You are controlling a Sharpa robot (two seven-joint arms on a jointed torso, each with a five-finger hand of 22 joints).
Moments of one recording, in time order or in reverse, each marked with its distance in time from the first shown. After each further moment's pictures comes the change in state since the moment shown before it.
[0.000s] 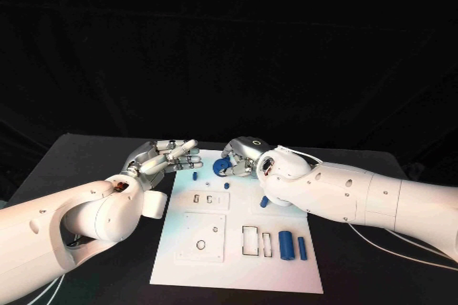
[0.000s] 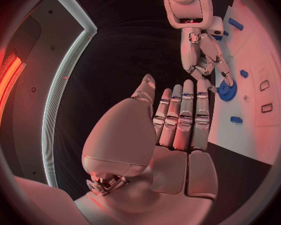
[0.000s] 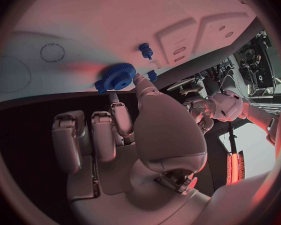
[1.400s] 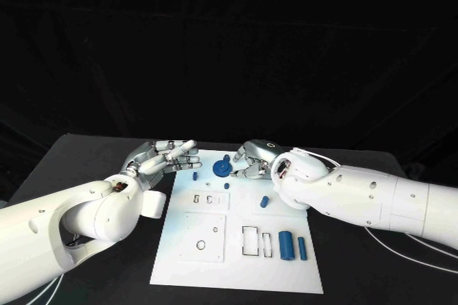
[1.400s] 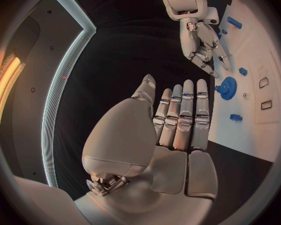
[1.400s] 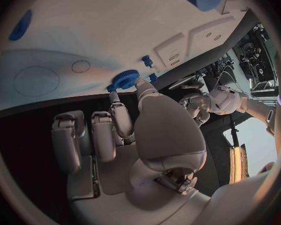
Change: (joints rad) left arm 0.000 -0.005 0.000 -0.004 0.000 0.000 -0.005; left_hand 0.004 0.004 0.000 0.000 0.000 0.000 0.000 -0.004 0.000 0.000 0.000 -0.004 -0.001 0.000 0.000 -0.005 0.001 0.000 0.000 0.000 0.000 -0.001; right arm -0.001 -0.116 -0.001 0.101 0.045 0.015 0.002; right_hand -0.023 0.024 -0.009 0.046 0.043 0.026 -0.007 -0.002 0.014 0.014 0.000 0.016 0.018 0.000 0.000 0.005 0.000 0.000 0.000 0.003 0.000 -0.001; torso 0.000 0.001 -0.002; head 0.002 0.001
